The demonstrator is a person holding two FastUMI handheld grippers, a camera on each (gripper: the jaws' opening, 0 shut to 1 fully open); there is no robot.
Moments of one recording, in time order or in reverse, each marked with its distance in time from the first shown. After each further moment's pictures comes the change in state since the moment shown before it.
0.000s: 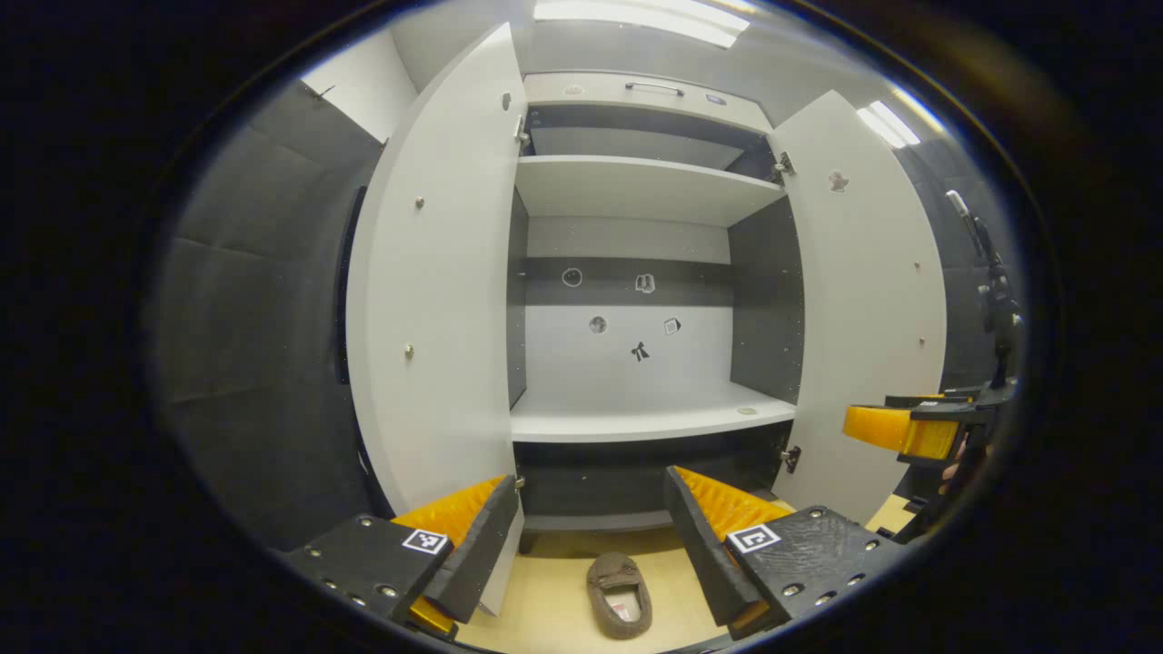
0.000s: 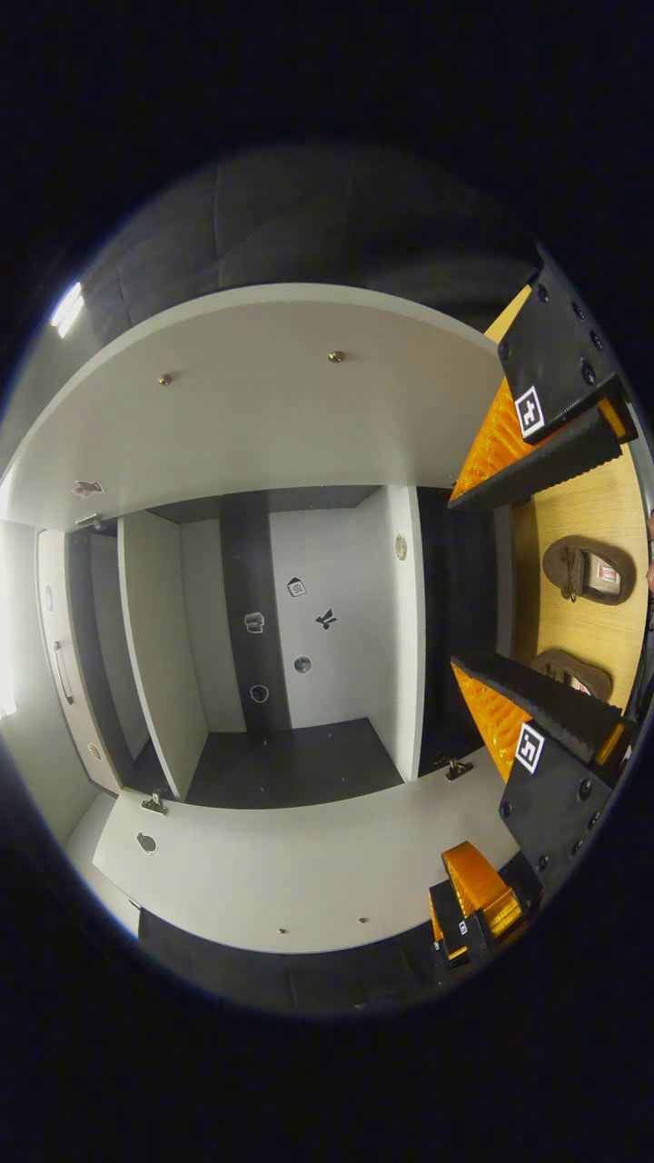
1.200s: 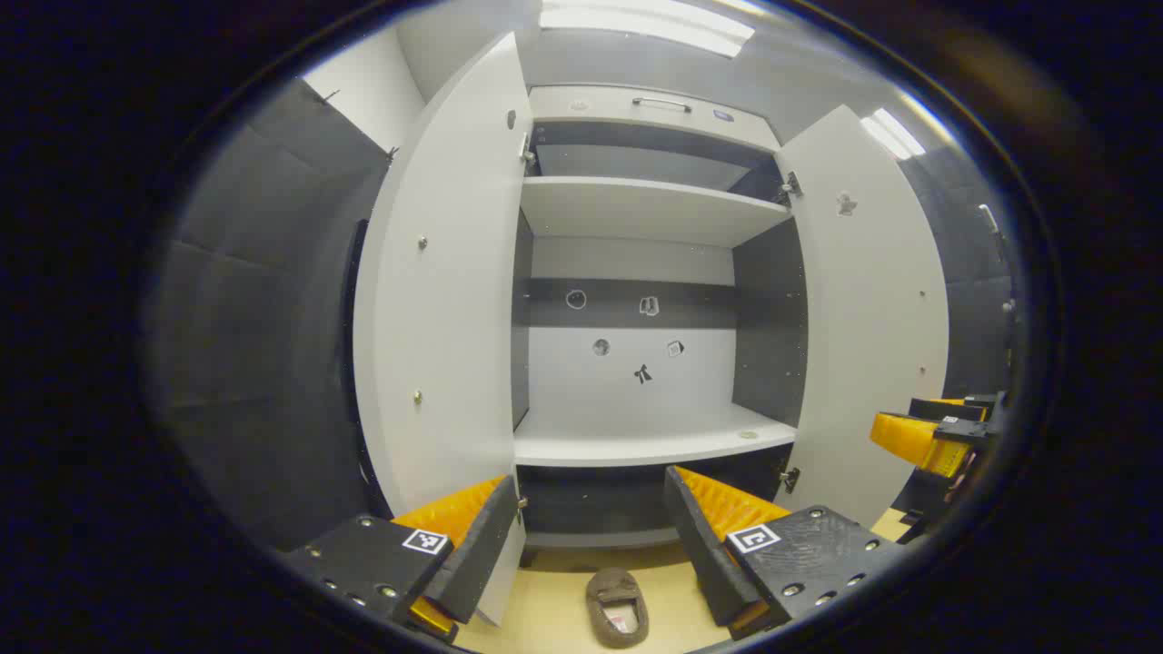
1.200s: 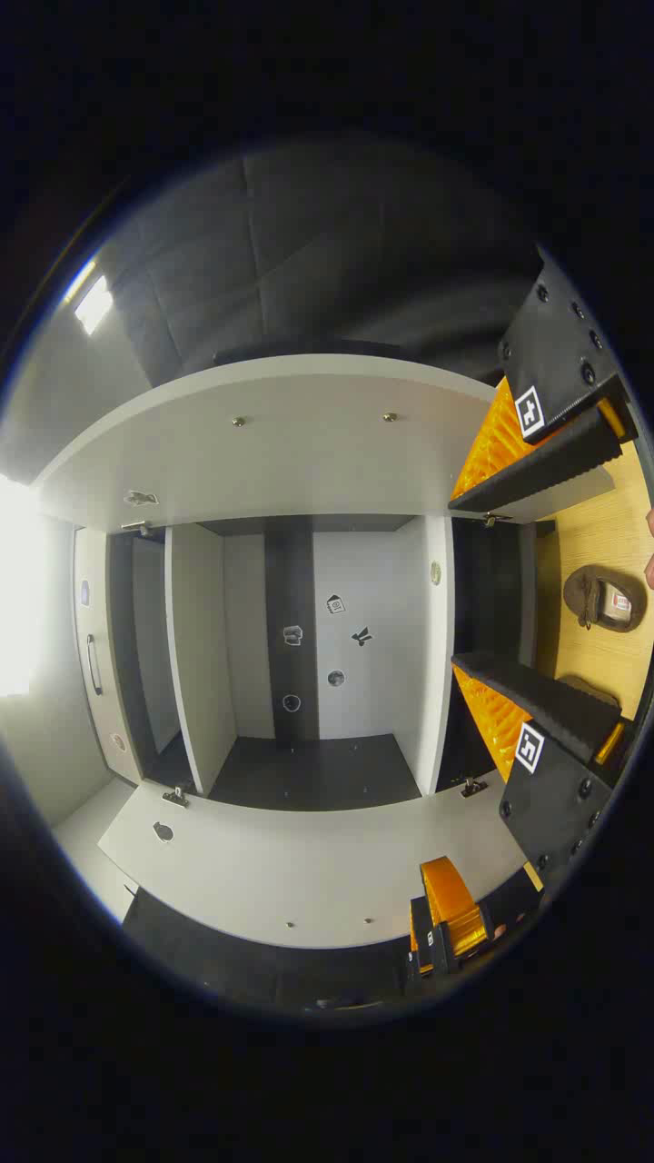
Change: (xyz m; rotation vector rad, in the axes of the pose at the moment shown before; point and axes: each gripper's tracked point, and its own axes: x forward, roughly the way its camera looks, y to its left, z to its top) left arm 0.003 0.003 0.029 -0.022 -0.047 0.004; right arm -0.023 -0.015 0.034 -0.064 -0.148 -0.082
